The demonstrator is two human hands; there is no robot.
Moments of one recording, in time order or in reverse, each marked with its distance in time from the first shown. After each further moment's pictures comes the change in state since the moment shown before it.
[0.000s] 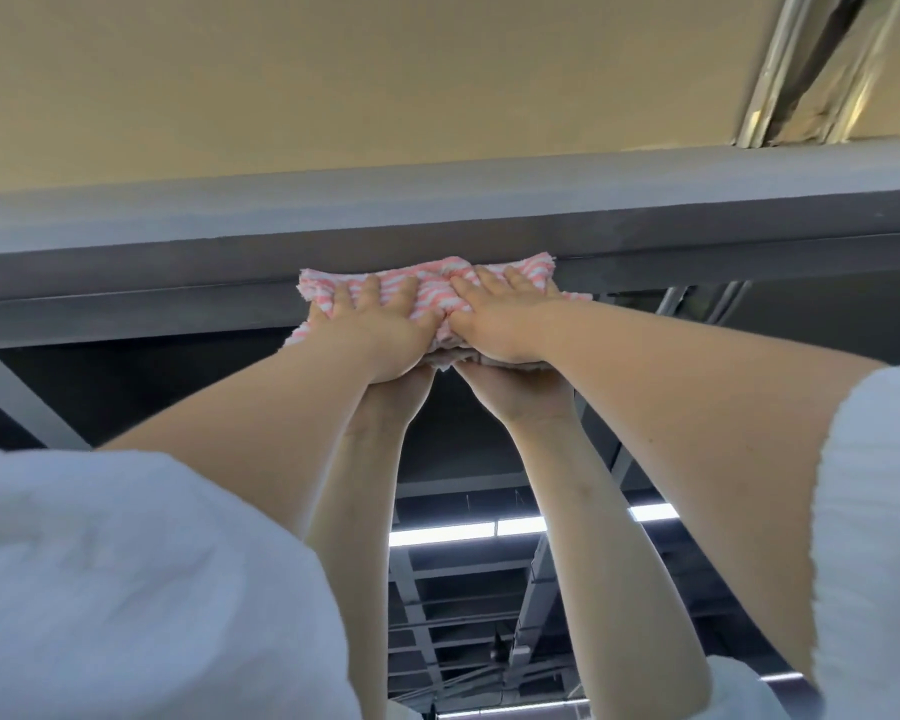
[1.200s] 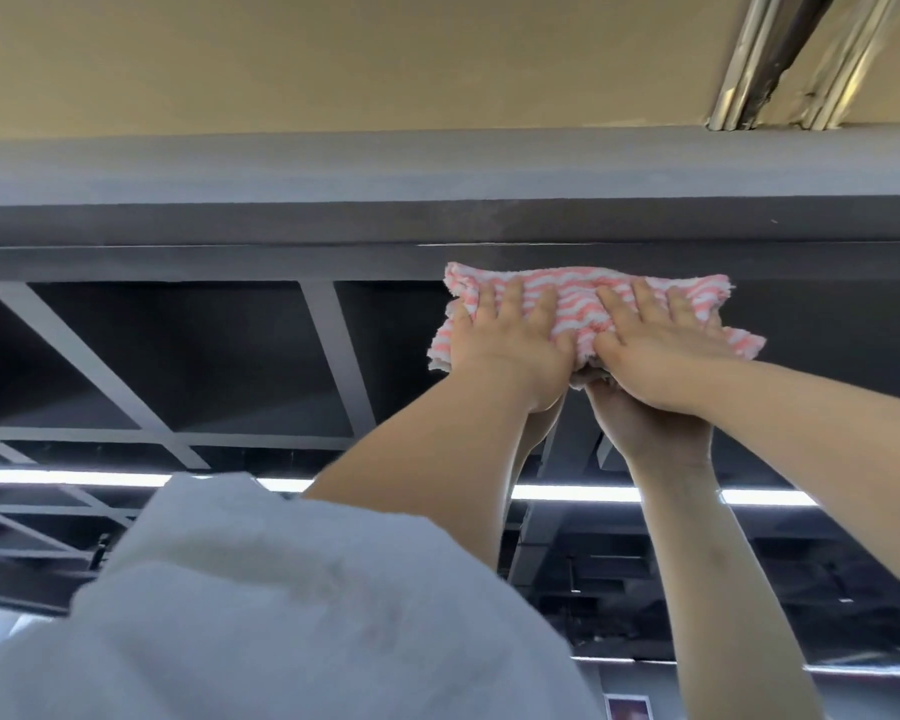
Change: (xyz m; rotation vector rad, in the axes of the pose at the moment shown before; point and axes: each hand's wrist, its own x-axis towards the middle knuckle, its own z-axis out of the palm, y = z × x) left_hand -0.037 0.248 0.006 -0.148 -0.055 0.127; right_hand -0.101 0.222 -0.005 0.036 -0.020 0.198
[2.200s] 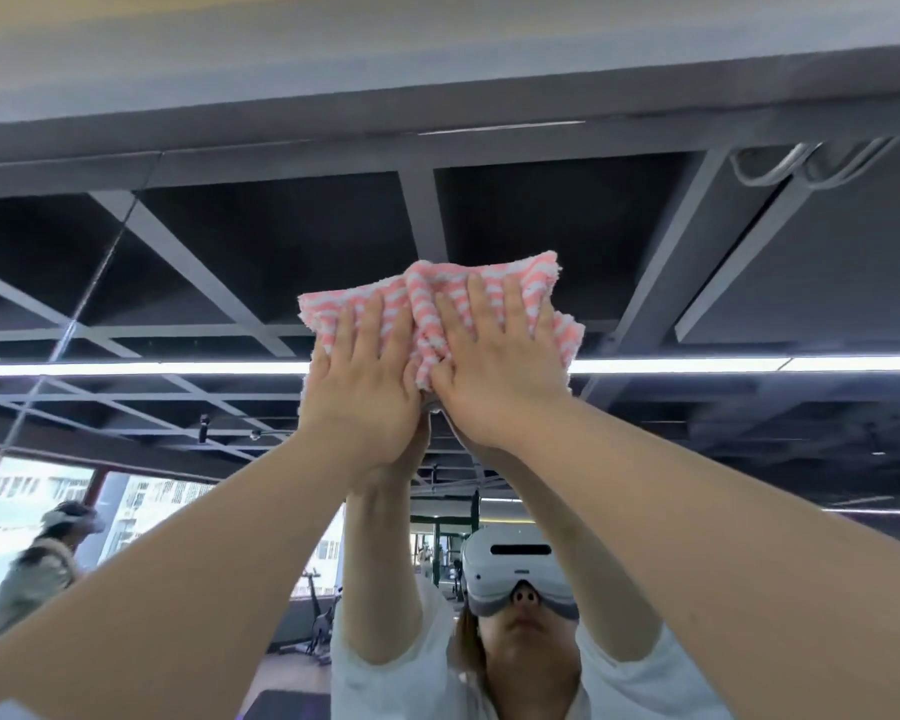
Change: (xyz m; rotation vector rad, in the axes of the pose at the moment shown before) left_hand -0.231 -0.348 -0.041 0.185 -0.093 -0.158; right_hand -0.135 -0.382 0.072 0.022 -0.078 -0.345
